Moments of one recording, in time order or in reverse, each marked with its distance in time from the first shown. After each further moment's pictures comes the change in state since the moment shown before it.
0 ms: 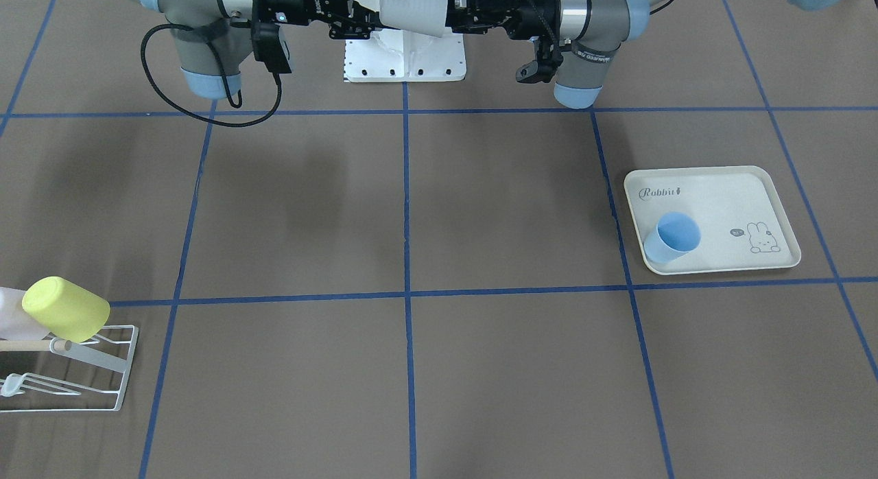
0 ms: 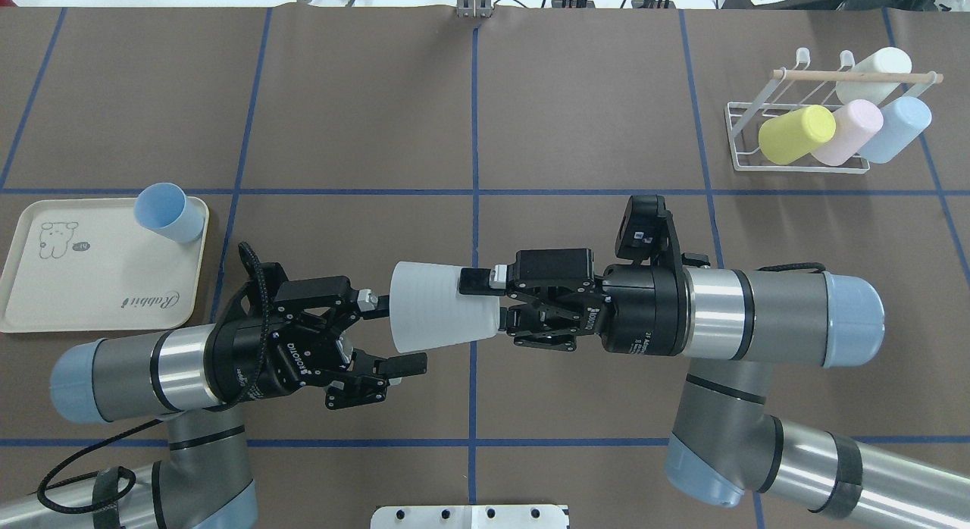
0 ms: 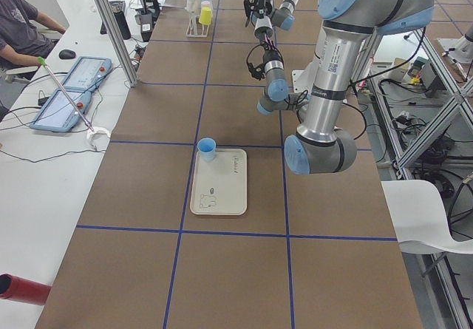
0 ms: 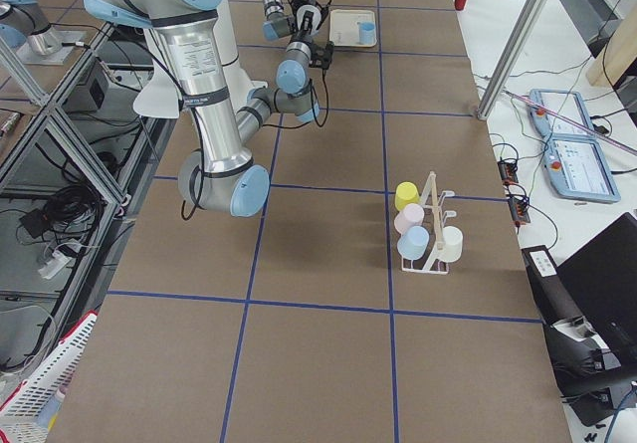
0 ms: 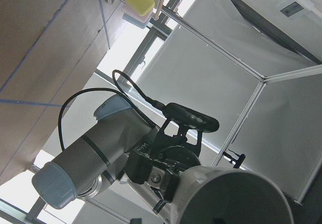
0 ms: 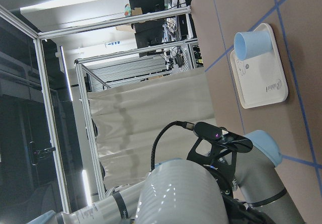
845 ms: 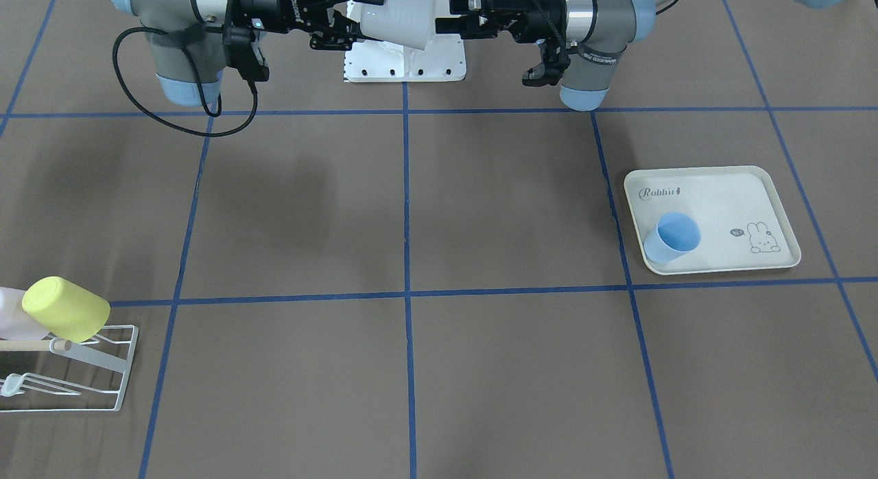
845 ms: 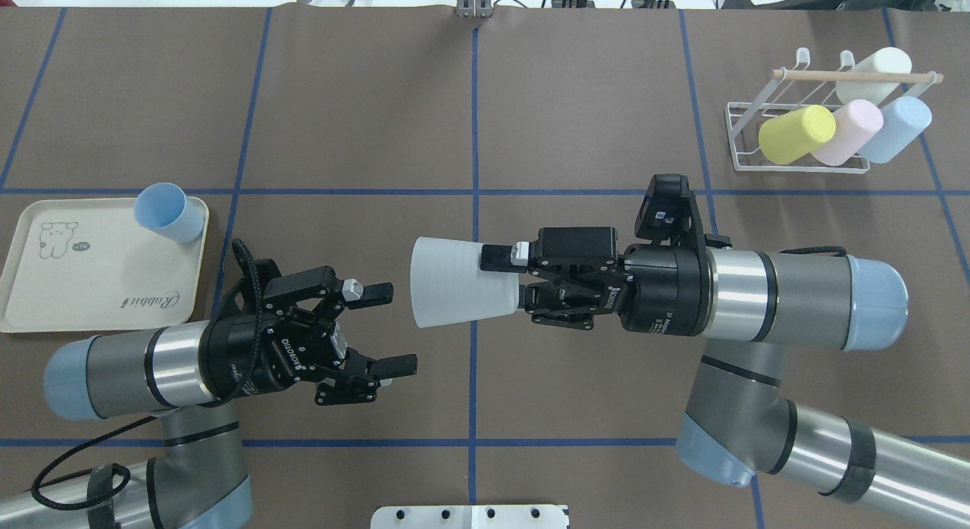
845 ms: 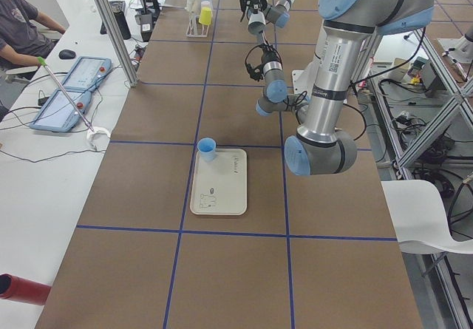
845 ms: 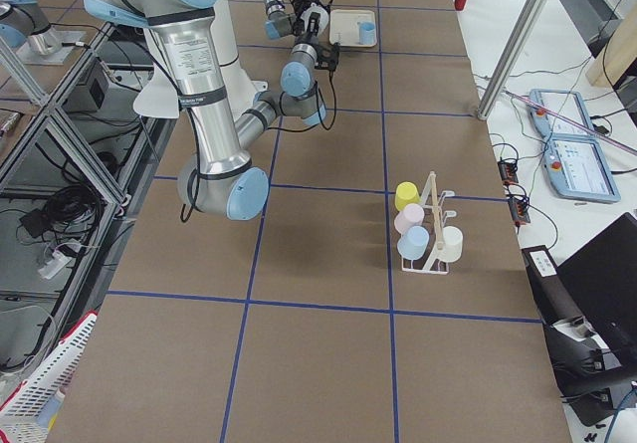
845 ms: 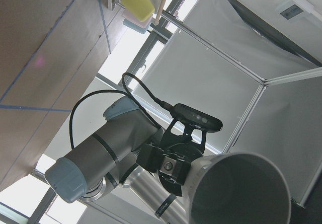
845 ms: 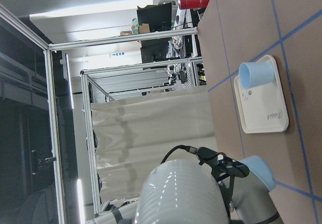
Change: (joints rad) left arm -0.029 0.011 -0.002 0.007 -0.003 0.001; right arm 0.092 -0.030 0.002 0.006 0.011 -0.023
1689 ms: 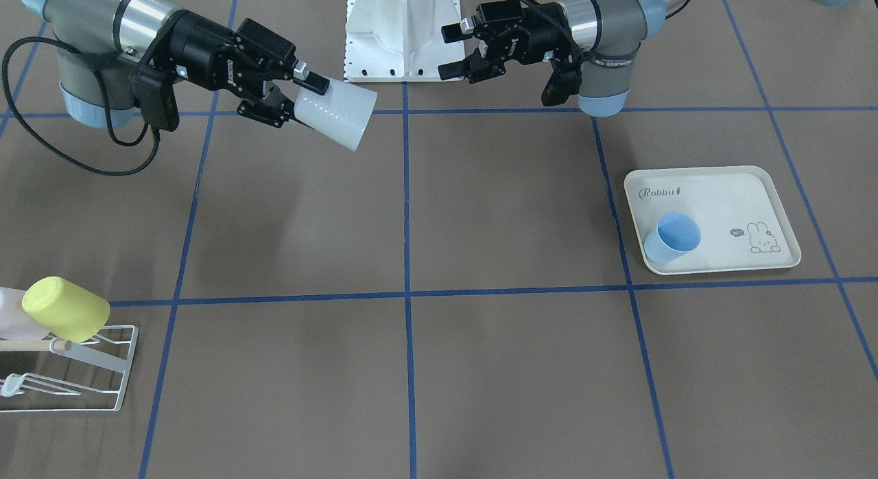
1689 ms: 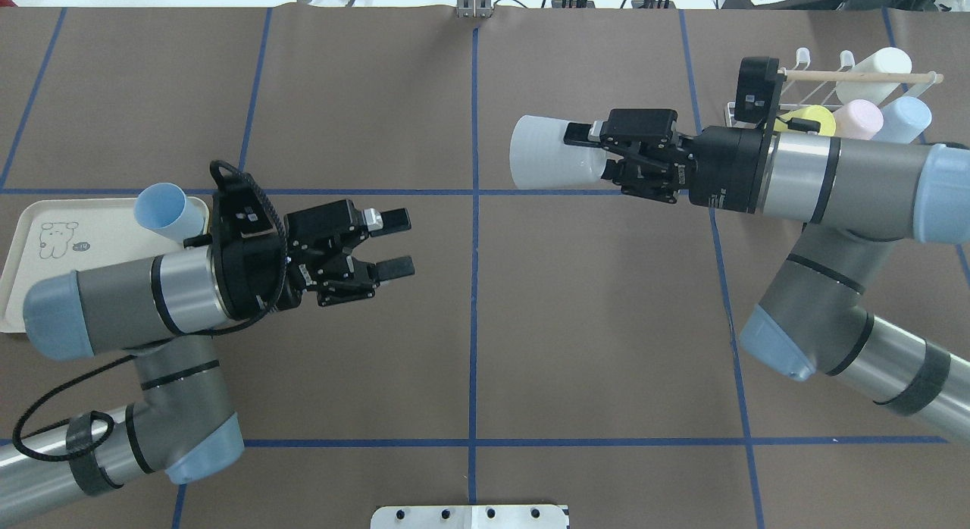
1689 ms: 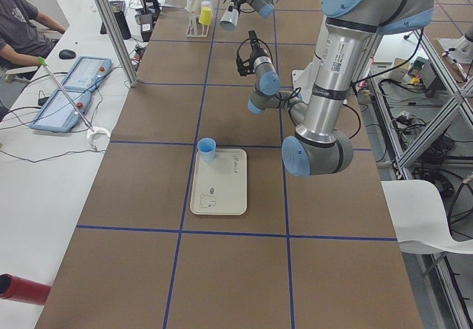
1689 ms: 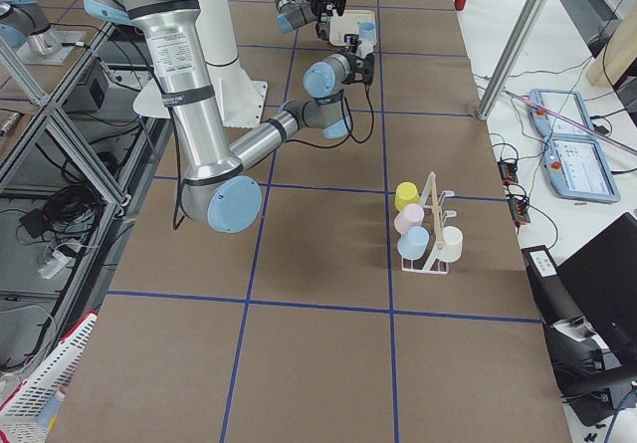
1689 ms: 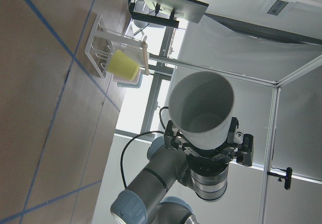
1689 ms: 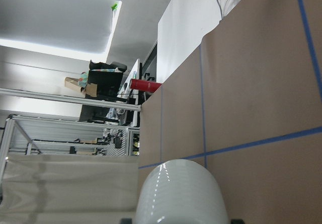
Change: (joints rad) left arm -0.141 -0.008 -0.072 0.370 -0.012 0.413; right arm 0.228 -0.048 -0.009 -0.300 0.067 -0.209
